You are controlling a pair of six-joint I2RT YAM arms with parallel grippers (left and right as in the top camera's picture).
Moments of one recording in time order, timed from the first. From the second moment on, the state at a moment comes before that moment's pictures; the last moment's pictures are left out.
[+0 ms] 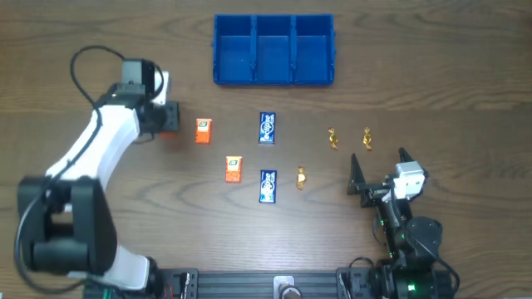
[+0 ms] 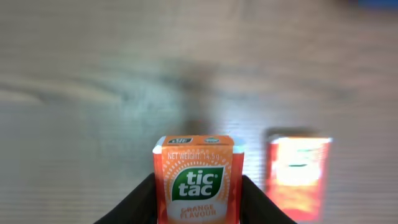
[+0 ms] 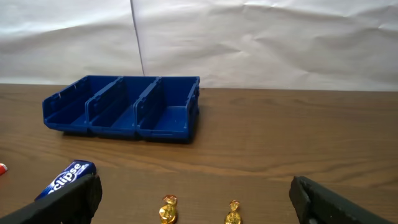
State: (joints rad) left arm -0.06 1.69 1.10 -0.58 0.04 -0.05; right arm 0.06 0.01 0.01 -0.07 -0.09 0.04
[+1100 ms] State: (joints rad) left arm -0.35 2.33 2.21 -0.88 -0.11 -0.26; right arm 0.06 0.01 0.01 -0.07 -0.09 0.04
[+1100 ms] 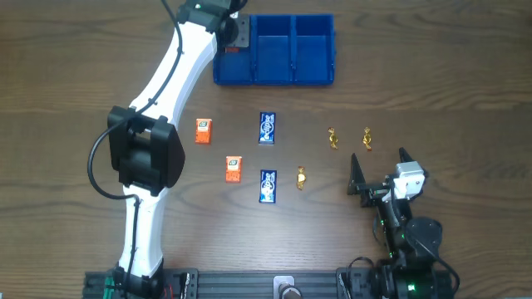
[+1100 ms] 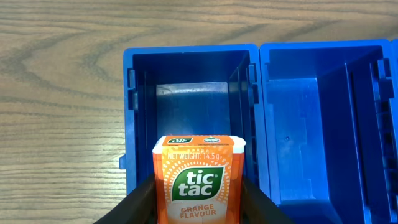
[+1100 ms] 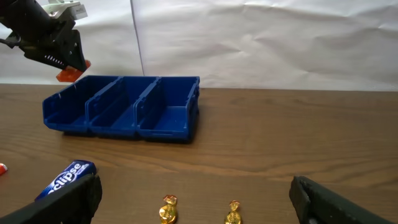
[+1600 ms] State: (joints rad) left arm -0.34 2.32 2.21 -0.85 -0.12 -0.29; right arm 0.06 0.01 0.01 -0.07 -0.09 0.04
